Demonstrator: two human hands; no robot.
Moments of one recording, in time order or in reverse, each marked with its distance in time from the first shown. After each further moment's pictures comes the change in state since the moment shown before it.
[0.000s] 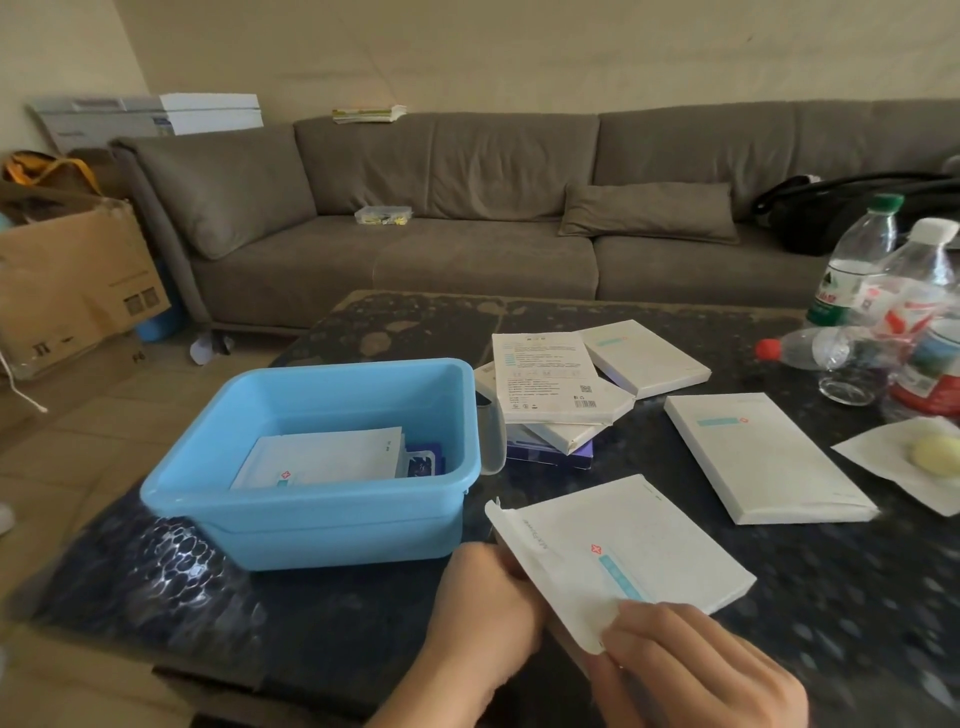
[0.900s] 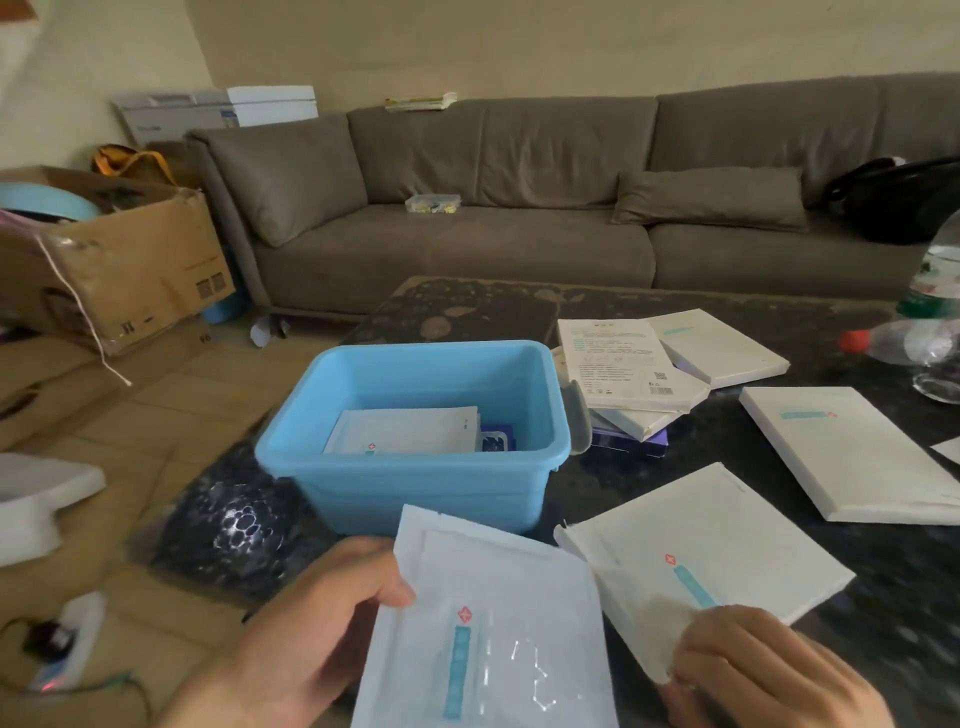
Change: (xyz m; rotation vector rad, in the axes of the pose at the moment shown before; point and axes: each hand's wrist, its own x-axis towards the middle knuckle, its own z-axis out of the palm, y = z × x) left_hand -0.058 -0.030 -0.132 -0.628 -0.065 -0.101; right_hand -0.011 0.007 0.001 0.106 -0.428 -0.140
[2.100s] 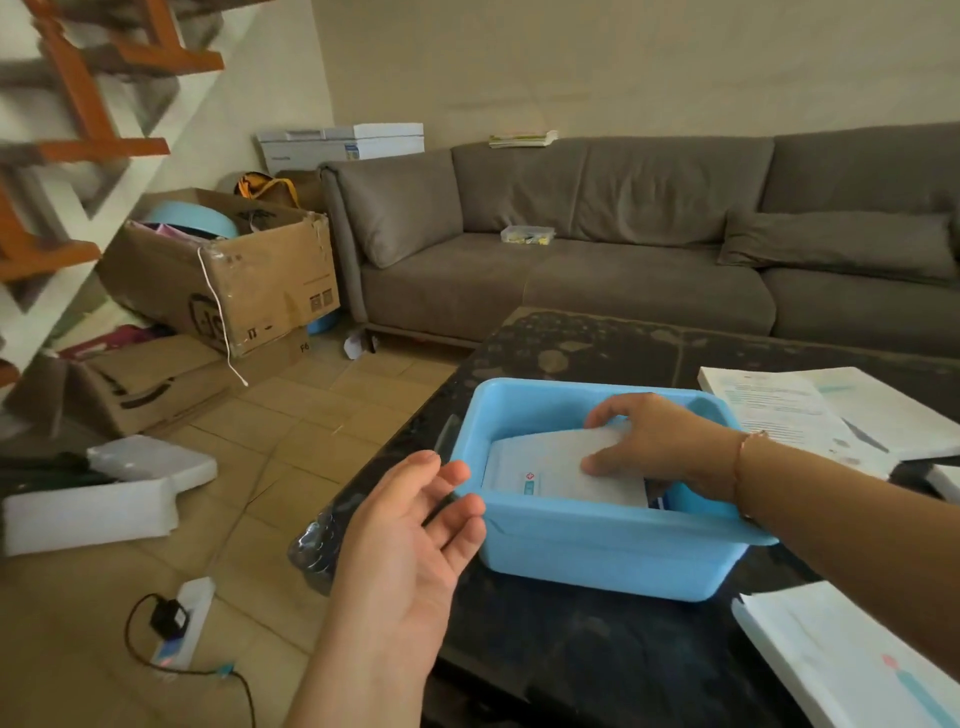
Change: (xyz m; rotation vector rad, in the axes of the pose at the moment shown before) left_hand 0.015 0.044 -0.073 -0.599 0.430 0.229; right_hand 0.280 -0.044 0.028 0.672 -0.452 0.666
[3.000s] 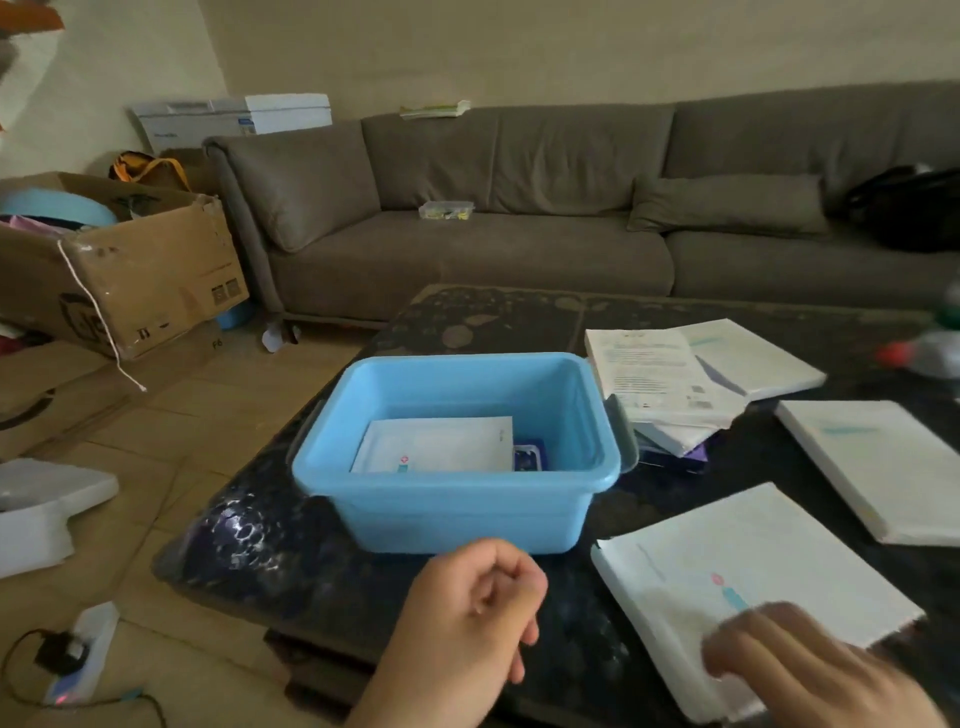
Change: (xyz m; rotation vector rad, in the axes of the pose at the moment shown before) left_hand -0.034 -0.100 0.026 1.021 -0.530 0.141; right_hand -0.187 0.161 -0.009 -0.751 0.450 -0.627
